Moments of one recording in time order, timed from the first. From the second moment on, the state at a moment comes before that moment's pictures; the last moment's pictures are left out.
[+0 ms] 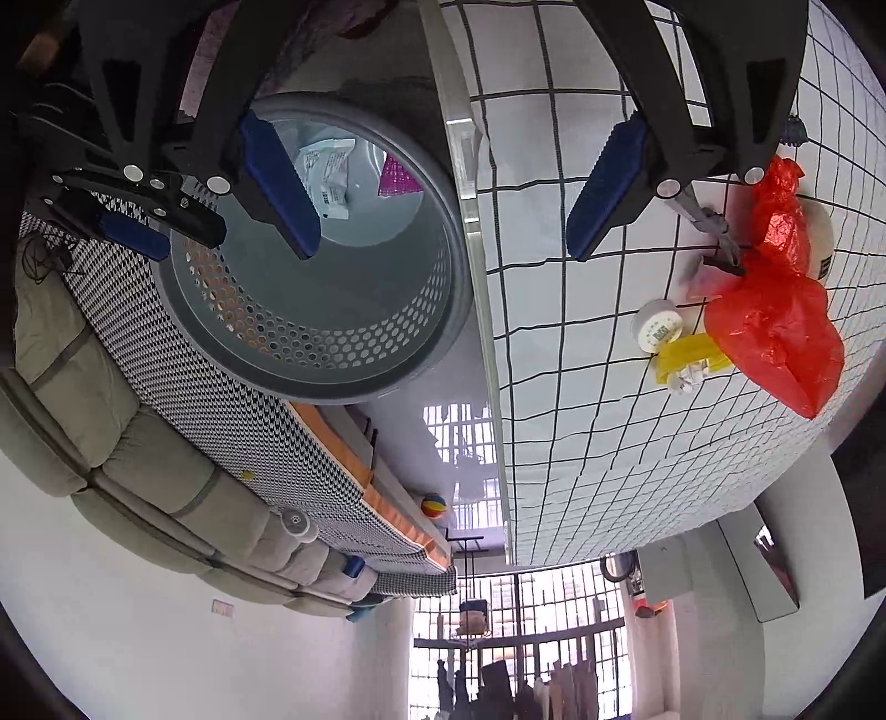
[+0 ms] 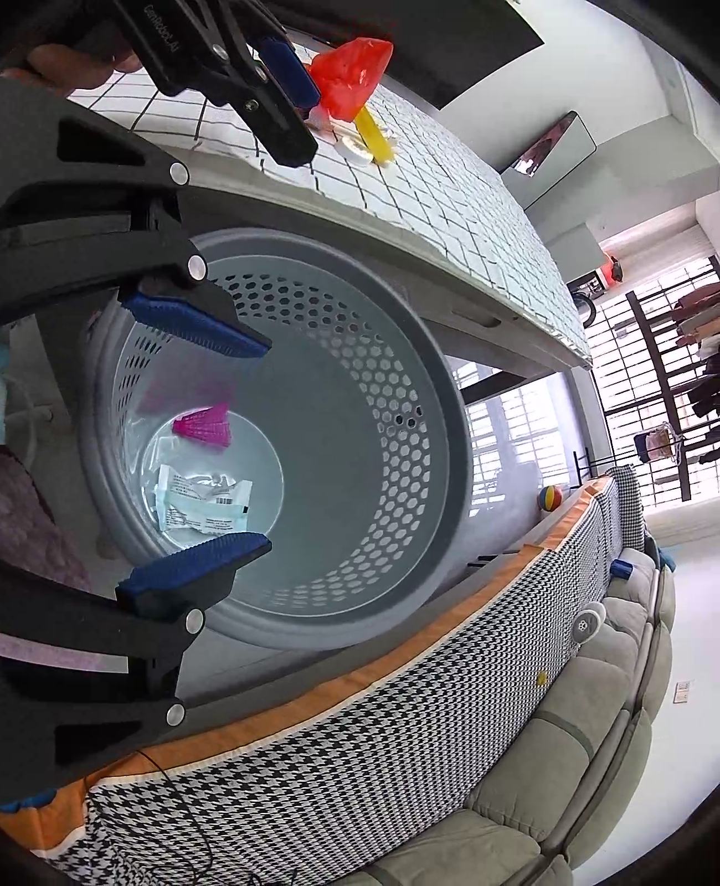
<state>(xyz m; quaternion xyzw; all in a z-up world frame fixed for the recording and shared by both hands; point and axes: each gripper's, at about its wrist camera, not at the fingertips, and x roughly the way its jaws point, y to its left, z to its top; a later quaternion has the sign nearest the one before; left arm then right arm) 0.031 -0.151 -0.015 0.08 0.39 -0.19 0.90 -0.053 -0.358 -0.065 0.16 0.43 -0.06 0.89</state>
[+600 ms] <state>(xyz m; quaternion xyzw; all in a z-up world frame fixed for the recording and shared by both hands) 0.028 -0.037 0.016 0.03 0.37 -0.12 0.92 -0.049 -0.302 -0.030 0.15 0.40 -0.04 0.90</state>
